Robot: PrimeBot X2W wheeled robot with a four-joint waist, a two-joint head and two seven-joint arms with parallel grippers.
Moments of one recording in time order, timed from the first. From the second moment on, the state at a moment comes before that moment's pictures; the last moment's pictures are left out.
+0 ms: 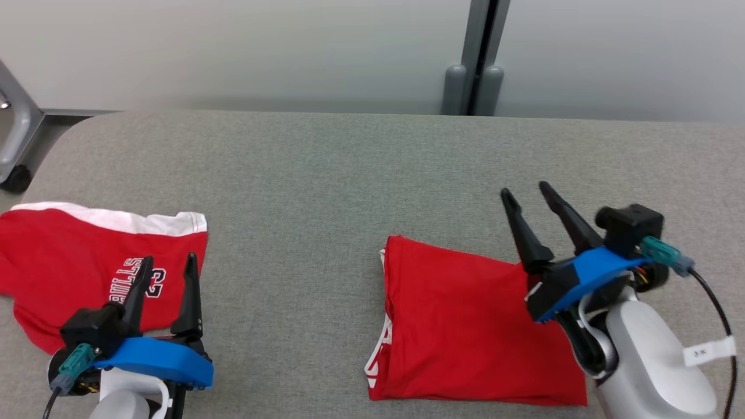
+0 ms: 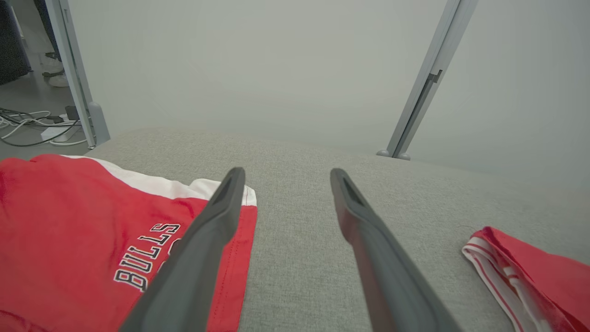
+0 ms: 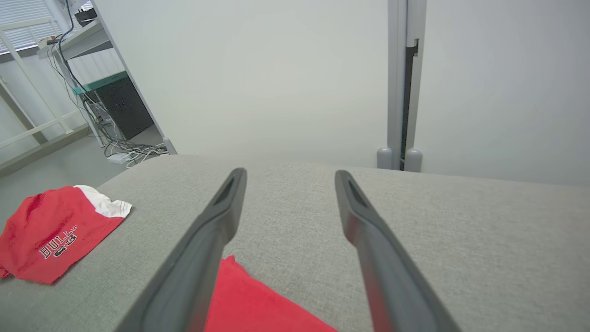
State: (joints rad) left arm -0.19 0.29 -0.23 0.38 -0.52 -0.06 -0.26; right arm -0.46 -0.13 0.26 0.45 0.40 0.13 -0.10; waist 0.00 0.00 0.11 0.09
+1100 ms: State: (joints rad) left arm -0.08 0.28 -0.17 0.38 -0.51 -0.05 -0.26; right arm -0.04 -0.06 -0.10 0.13 0.22 0.13 0.02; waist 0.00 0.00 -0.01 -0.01
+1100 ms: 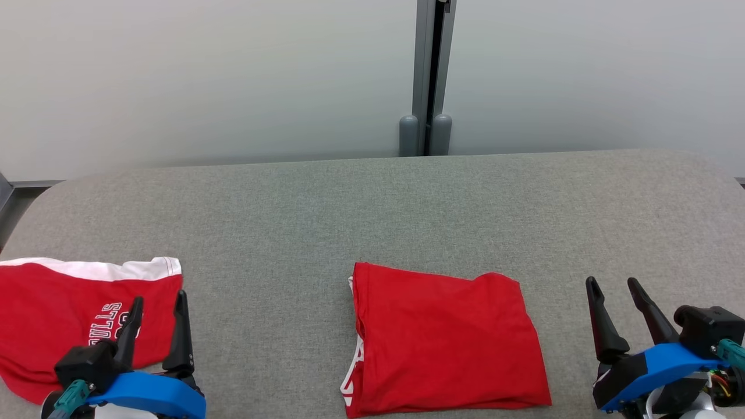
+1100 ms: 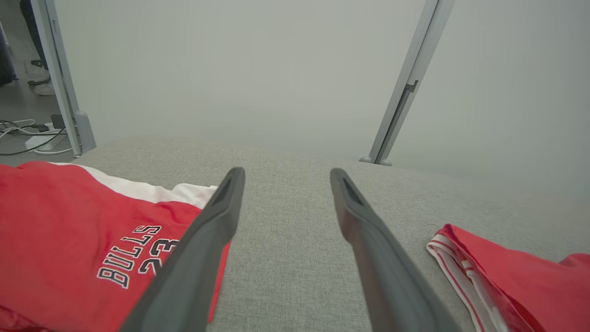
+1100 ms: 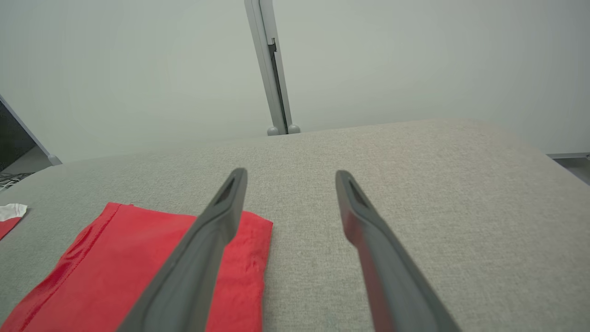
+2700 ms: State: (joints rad) left arm -0.18 0.25 -0.19 0.36 -0.46 -0.07 -0.26; right arm -0.27 -0.05 0.01 0.44 0.21 0.13 0.59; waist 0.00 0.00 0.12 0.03
